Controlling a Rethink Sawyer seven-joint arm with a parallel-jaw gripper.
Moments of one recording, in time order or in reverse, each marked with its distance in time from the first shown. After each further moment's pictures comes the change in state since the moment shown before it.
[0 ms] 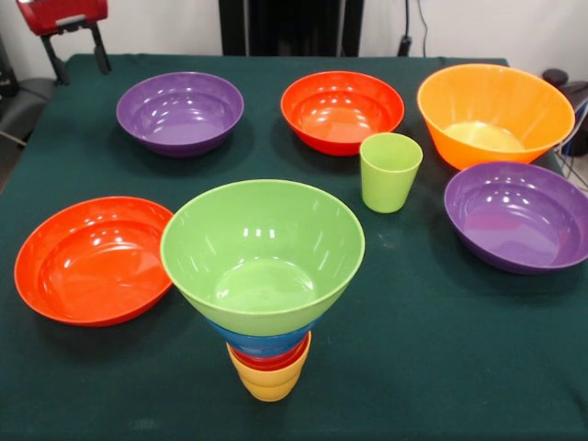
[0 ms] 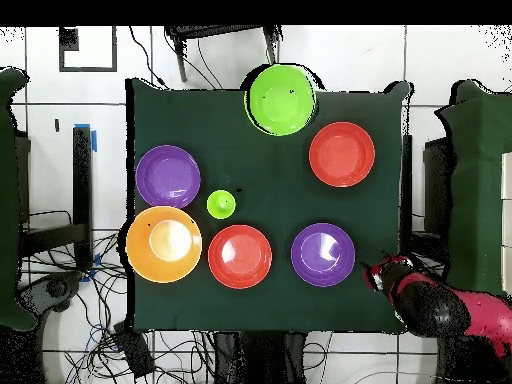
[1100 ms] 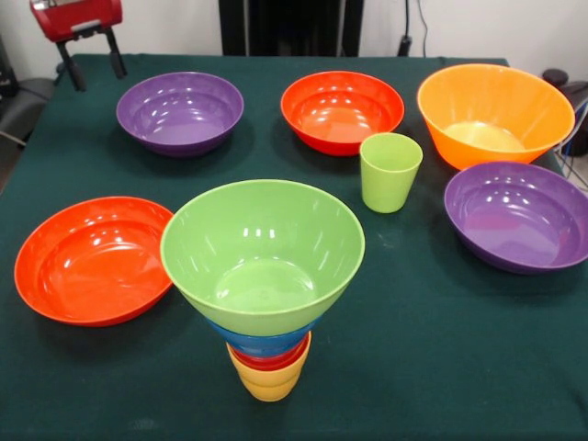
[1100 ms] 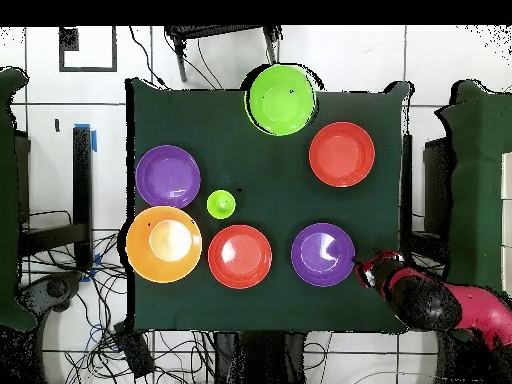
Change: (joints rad) arm 0.030 0.014 -0.004 0.000 0.019 0.000 0.000
